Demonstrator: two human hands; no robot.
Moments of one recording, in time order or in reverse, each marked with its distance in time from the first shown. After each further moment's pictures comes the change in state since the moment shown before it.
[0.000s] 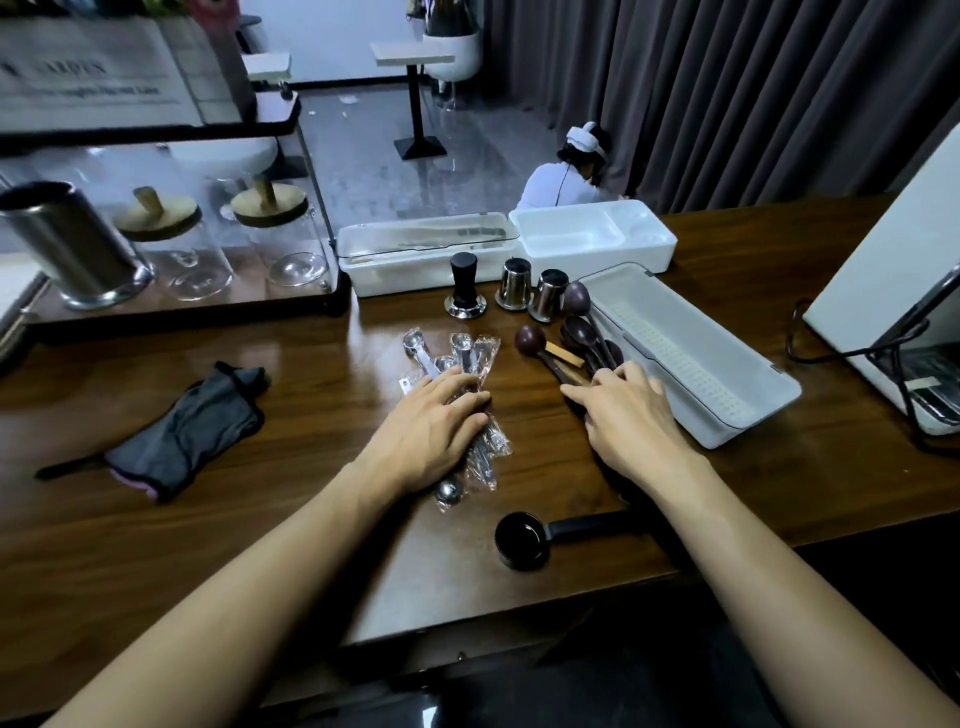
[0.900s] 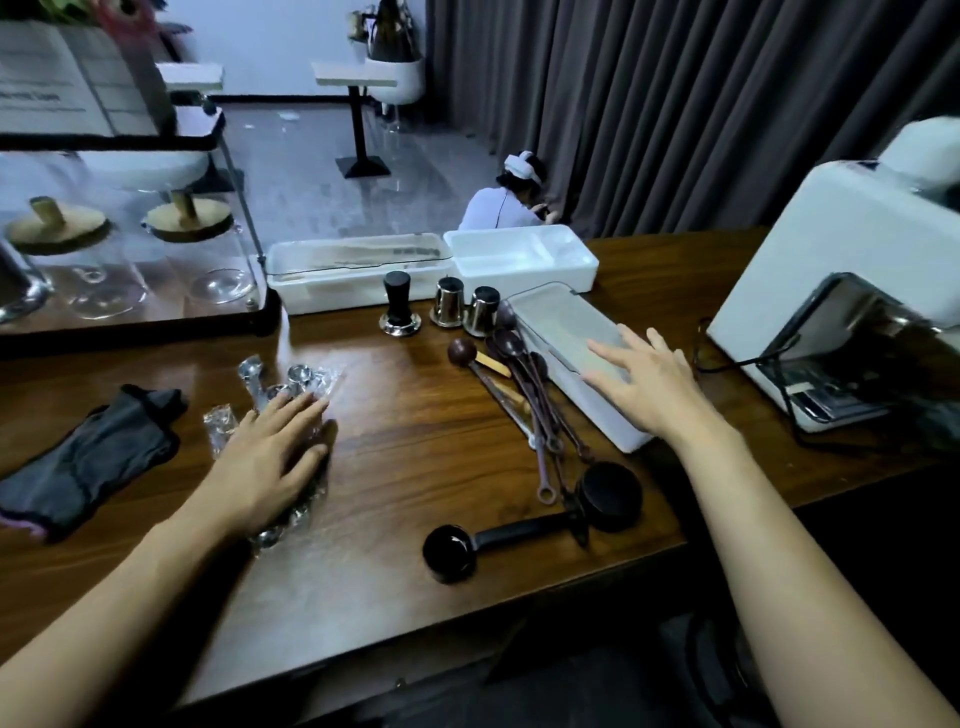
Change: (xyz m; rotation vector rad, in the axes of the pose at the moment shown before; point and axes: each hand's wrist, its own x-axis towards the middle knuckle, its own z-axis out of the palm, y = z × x) left_hand -0.061 -0.070 -0.009 -0.044 0.037 -0.259; right_hand 0.000 0.101 -0.046 0.202 -0.026 0.236
